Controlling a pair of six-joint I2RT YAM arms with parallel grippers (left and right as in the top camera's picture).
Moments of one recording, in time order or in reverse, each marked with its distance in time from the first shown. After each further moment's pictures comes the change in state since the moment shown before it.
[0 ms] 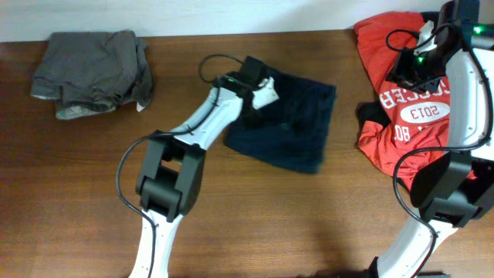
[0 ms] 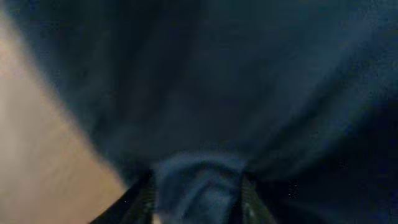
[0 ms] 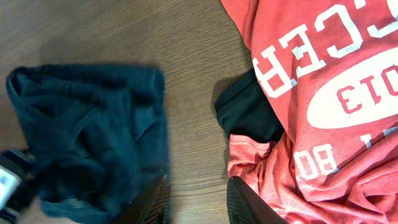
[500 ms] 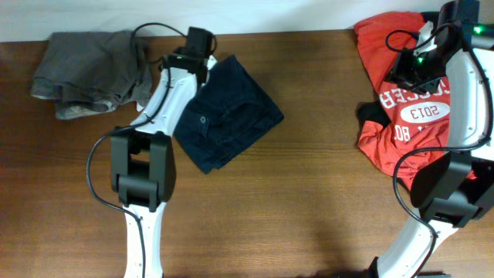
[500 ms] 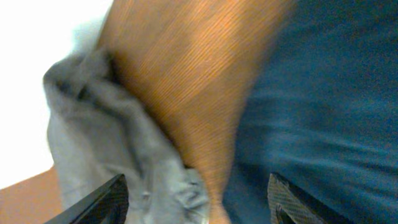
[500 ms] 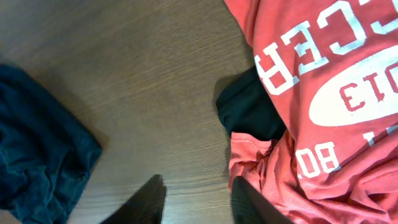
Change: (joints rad) left arm 0.195 0.002 0.140 -0.032 -0.381 0.038; right arm 0.000 0.000 0.000 -0.006 -0.009 0.000
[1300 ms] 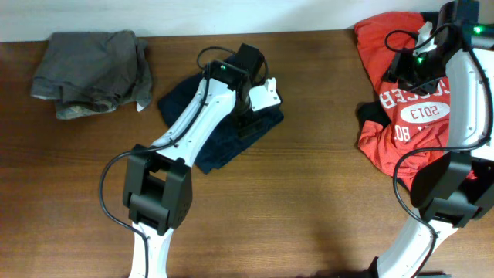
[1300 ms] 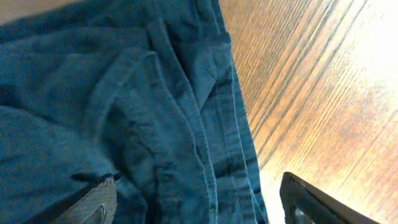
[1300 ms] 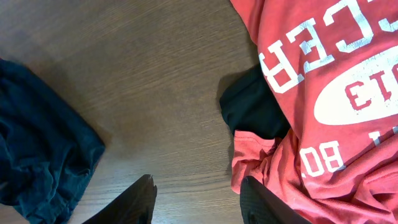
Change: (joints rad) left arm -0.217 -0.140 -0.062 -0.318 0.565 0.068; right arm 0.000 0.000 0.000 -0.006 -0.010 -0.003
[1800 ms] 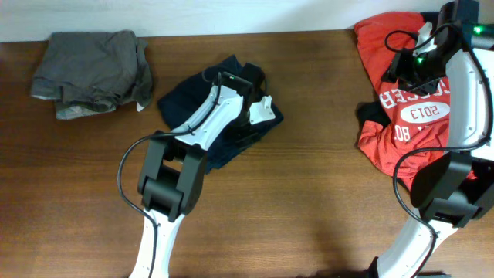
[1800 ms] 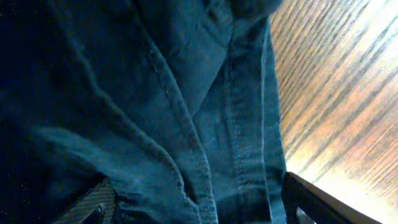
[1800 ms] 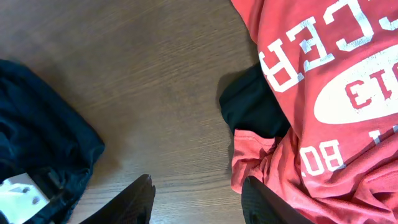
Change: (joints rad) left arm 0.000 0.146 -0.040 0.033 -0.070 -0.023; right arm 0.000 0.000 0.000 -0.003 0.000 -0.001
